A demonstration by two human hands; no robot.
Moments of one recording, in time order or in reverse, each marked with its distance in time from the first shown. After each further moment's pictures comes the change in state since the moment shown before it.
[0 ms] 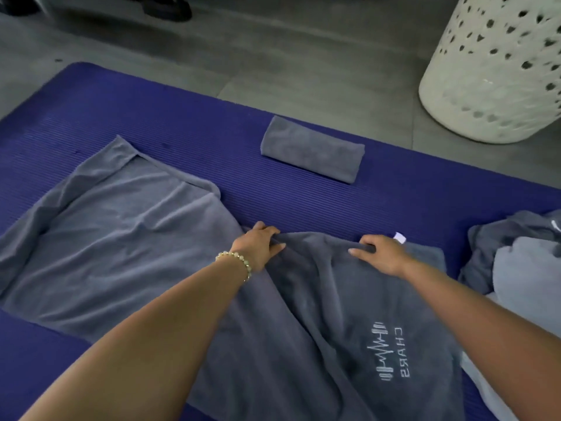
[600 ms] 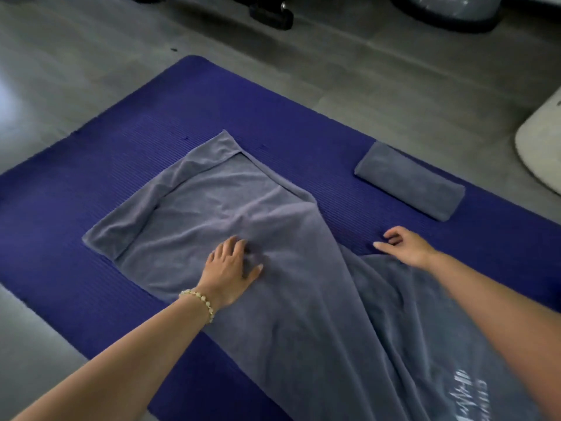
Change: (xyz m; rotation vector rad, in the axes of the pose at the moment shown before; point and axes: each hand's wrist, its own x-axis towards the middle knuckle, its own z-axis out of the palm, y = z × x) left_hand -0.123 -0.181 -0.025 -0.083 0.292 -0.232; right_hand 0.047 -0.148 0.017 0.107 -0.064 0.084
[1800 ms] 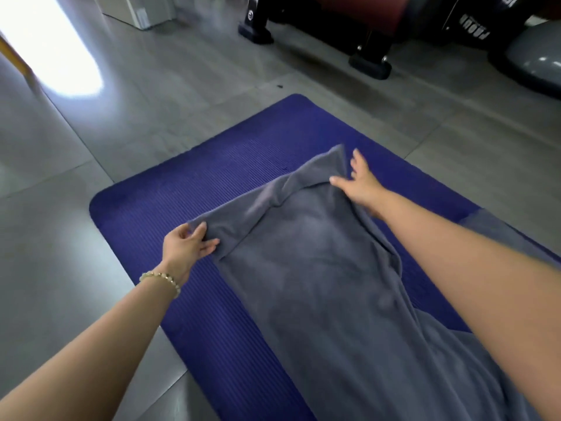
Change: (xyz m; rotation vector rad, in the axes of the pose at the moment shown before) left_hand -0.023 -0.189 -0.127 -1.424 0.585 -0.596; right_hand 0.014 -0.350 0.087 0.325 -0.125 -0.465
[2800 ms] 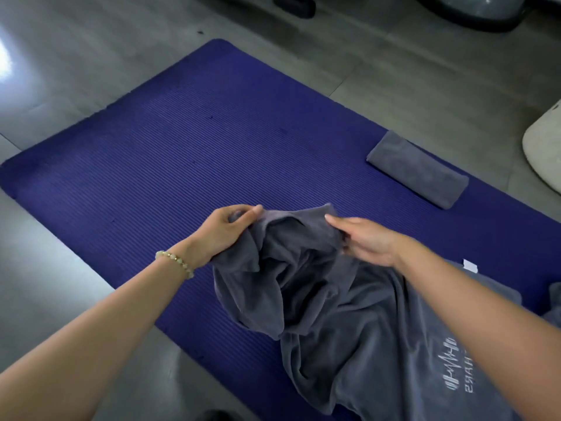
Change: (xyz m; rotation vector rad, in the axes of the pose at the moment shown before) left_hand -0.160 -0.038 0.112 0.578 -0.702 0.151; right_hand -0.223 0.128 -0.077 0.455 -0.308 0.434
